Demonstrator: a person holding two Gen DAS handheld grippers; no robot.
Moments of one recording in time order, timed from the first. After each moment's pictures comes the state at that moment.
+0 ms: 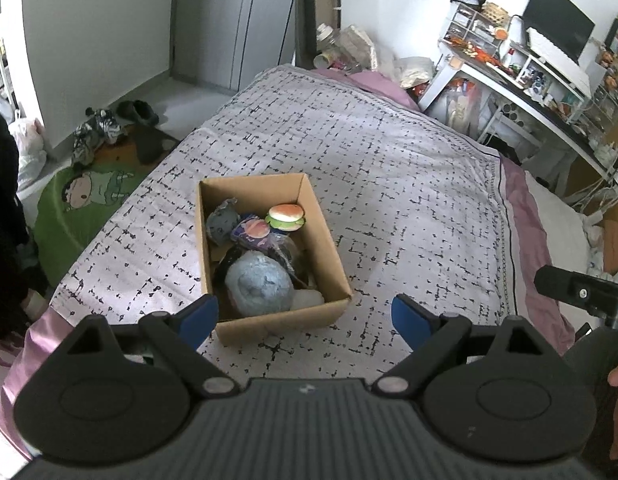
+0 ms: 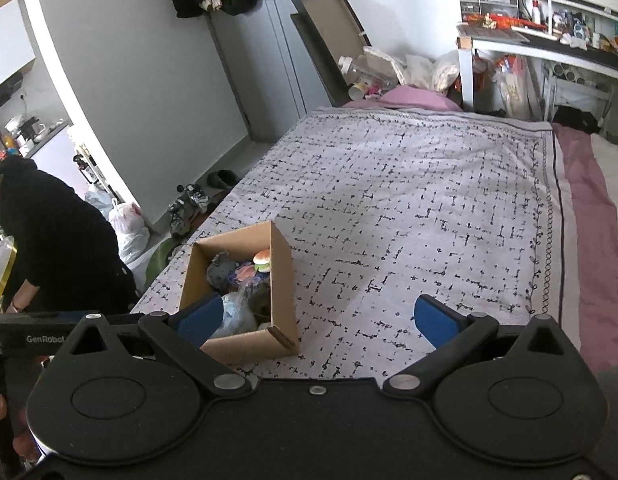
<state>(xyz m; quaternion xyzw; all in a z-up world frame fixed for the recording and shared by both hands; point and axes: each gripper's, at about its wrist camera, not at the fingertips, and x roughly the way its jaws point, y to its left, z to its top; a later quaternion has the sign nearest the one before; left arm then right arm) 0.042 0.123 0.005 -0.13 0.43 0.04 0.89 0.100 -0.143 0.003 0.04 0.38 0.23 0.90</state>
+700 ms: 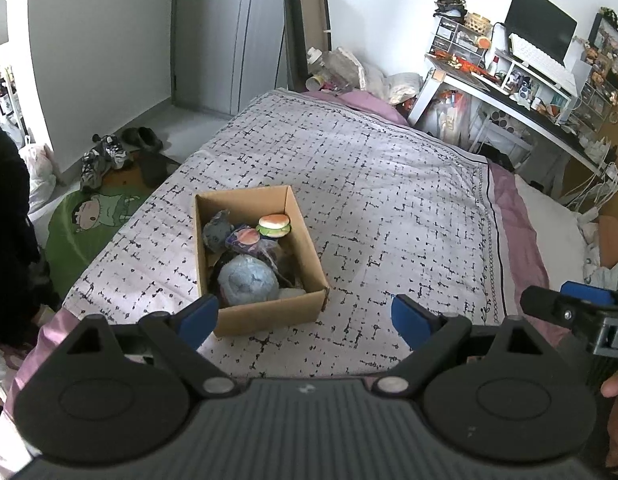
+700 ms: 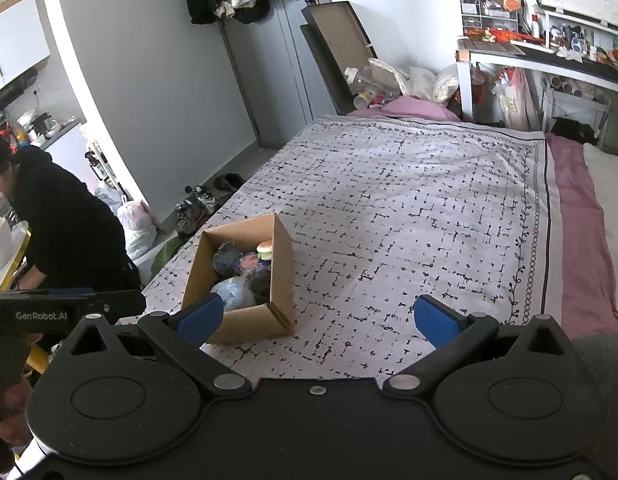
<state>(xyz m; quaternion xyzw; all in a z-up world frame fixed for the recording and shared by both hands) 0.003 0.085 0.026 -0.11 0.40 0.05 0.91 0.063 -0.167 0.005 0.03 0.36 0.24 0.90</state>
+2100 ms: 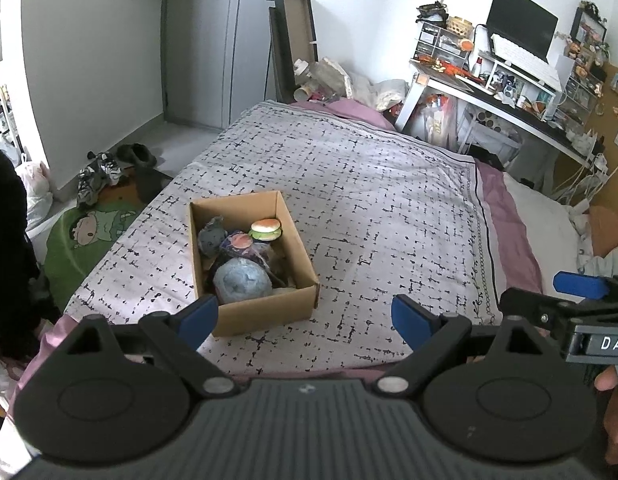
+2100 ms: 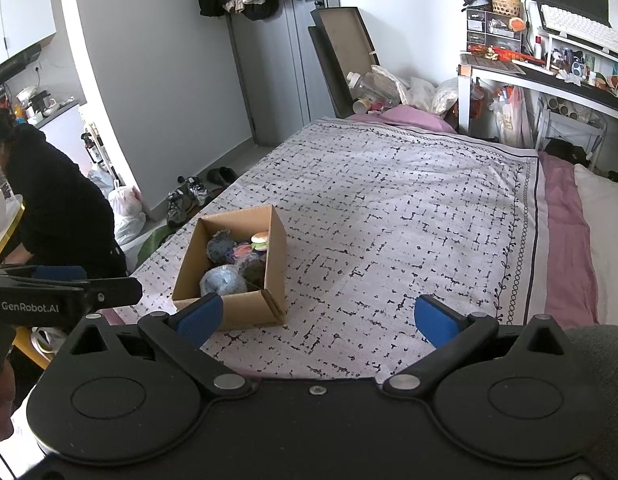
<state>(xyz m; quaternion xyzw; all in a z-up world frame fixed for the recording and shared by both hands) -0.019 0.072 0.030 -0.09 0.38 0.04 0.92 0.043 -0.162 0.006 -0.01 0.35 0.23 0.91</state>
